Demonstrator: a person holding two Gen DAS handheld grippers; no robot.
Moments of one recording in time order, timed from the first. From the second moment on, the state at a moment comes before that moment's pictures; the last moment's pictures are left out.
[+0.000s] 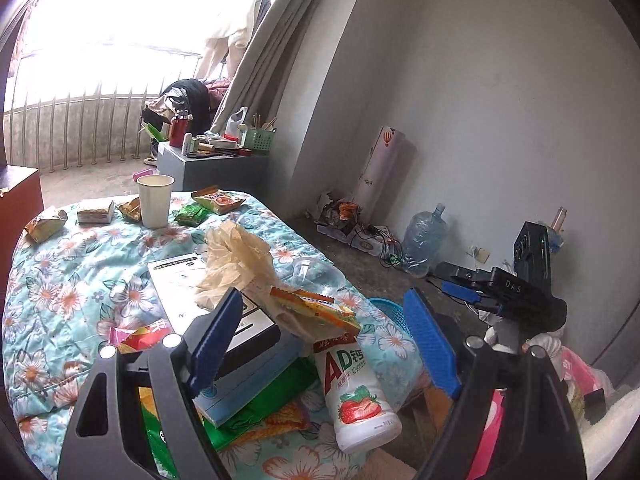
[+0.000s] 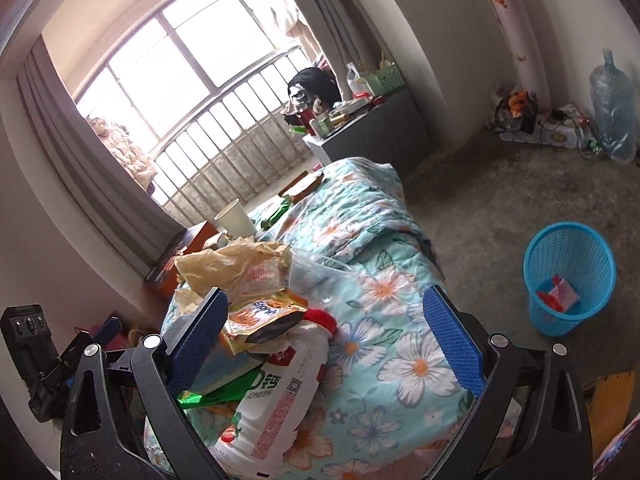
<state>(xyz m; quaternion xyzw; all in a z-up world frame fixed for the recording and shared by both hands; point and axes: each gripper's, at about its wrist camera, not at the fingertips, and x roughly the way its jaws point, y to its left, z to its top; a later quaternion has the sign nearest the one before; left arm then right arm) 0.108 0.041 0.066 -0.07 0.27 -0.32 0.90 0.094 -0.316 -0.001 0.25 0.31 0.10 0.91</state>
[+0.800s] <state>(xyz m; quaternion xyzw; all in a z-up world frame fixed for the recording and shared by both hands) 0.286 -0.008 0.035 0.03 0.42 -0.29 0.86 0.179 -0.328 -0.060 0.37 0.38 0.18 0.82</state>
